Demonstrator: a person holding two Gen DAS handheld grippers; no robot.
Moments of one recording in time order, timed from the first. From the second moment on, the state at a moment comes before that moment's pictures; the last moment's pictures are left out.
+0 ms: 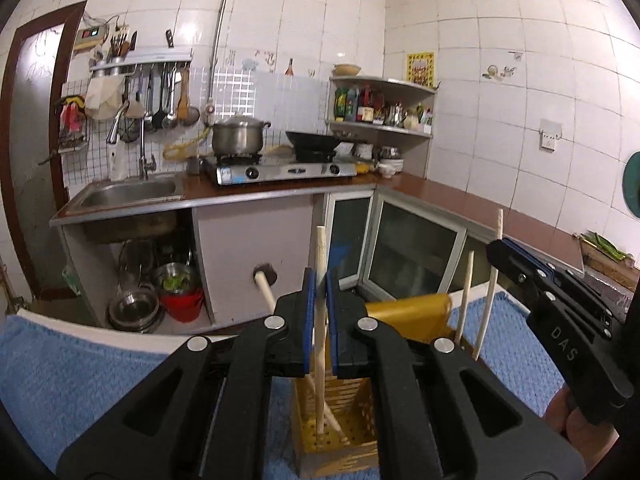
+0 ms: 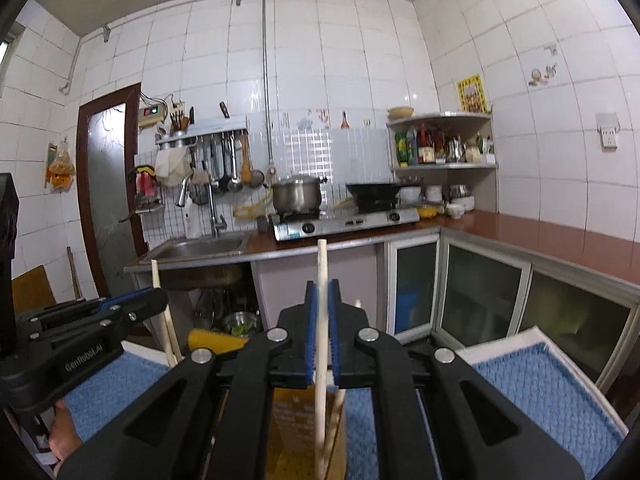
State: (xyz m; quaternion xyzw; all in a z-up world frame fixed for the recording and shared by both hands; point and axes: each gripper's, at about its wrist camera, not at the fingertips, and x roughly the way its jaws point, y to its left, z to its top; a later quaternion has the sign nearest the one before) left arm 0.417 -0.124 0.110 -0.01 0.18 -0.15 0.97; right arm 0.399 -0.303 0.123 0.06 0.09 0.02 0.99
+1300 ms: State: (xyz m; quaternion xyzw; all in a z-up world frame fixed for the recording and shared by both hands) left arm 0.258 -0.018 0.065 -0.02 0.29 -0.06 0.95; right arm 0.236 -0.286 0.066 0.07 0.26 -0.03 0.96
